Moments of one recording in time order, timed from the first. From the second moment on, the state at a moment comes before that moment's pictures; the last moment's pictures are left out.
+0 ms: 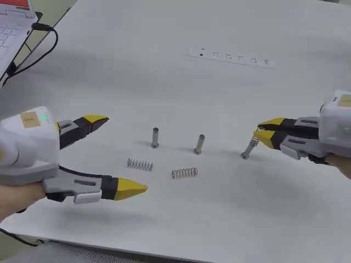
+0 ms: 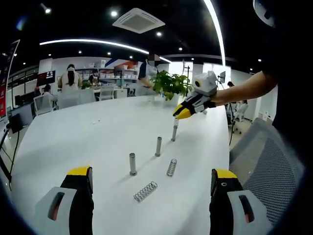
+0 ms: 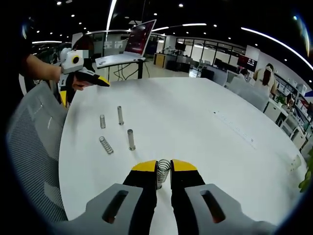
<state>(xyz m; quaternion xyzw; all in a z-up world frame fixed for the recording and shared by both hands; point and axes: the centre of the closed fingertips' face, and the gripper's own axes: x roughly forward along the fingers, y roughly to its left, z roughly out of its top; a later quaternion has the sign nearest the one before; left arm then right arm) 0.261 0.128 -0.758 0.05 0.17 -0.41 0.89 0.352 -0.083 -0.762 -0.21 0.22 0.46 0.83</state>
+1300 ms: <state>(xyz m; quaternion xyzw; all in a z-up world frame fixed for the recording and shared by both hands) 0.260 0.126 -0.761 0.05 0.17 -0.41 0.89 0.352 -0.086 -0.809 -0.20 0.28 0.45 0.82</state>
